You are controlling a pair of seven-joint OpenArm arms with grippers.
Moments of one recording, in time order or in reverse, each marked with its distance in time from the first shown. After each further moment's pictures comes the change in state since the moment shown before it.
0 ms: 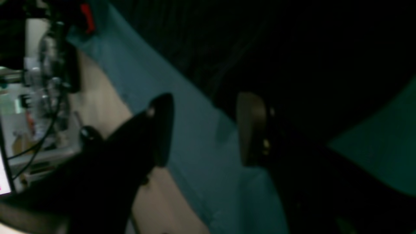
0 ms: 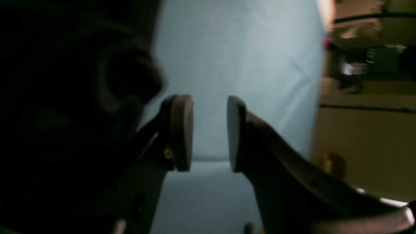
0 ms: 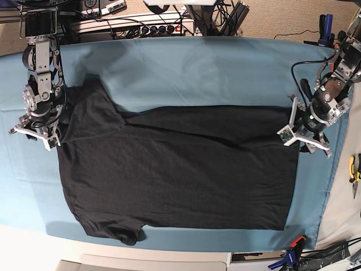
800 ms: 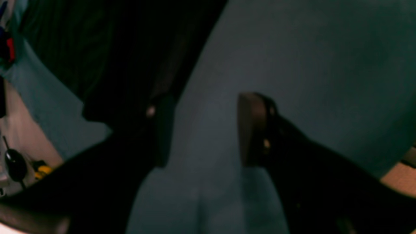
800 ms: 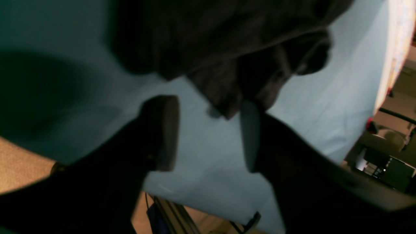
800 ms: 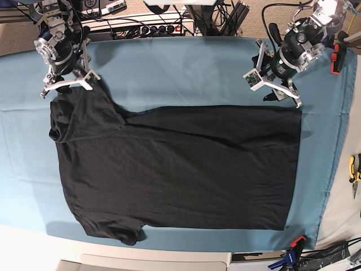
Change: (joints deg) left arm 21.0 7.5 -0.1 16.8 5.9 2.8 5.6; right arm -28.1 0.8 0.1 28.6 4.2 19.3 -6.7
